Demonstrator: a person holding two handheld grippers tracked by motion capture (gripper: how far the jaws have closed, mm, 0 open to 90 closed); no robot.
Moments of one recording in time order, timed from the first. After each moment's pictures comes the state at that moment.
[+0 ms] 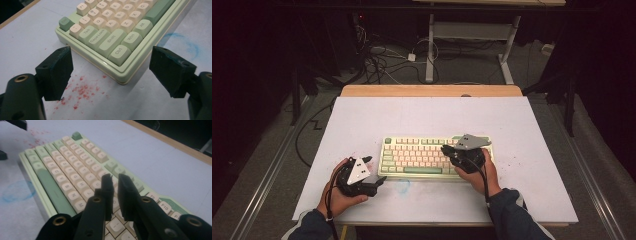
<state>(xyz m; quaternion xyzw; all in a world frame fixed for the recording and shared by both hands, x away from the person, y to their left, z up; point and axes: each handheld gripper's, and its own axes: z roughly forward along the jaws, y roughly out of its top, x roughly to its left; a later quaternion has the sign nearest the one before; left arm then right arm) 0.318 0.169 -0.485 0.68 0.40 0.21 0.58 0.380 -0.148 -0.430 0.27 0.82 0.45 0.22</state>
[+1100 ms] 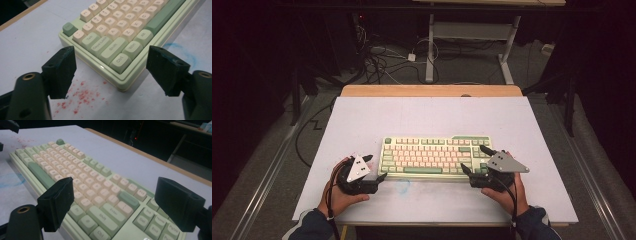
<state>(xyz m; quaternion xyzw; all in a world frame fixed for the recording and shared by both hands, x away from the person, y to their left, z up) 0.320 0.165 -0.474 0.67 0.41 0.20 0.59 0.330 -0.213 -0.438 0.29 0.77 0.48 0.31</state>
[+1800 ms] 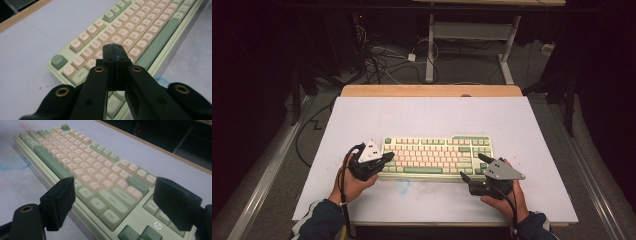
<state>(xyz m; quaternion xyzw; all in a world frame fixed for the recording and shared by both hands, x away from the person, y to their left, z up) 0.350 0.127 -0.441 0.67 0.42 0.15 0.59 0.320 -0.210 -0.453 0.29 0.79 0.46 0.30</state>
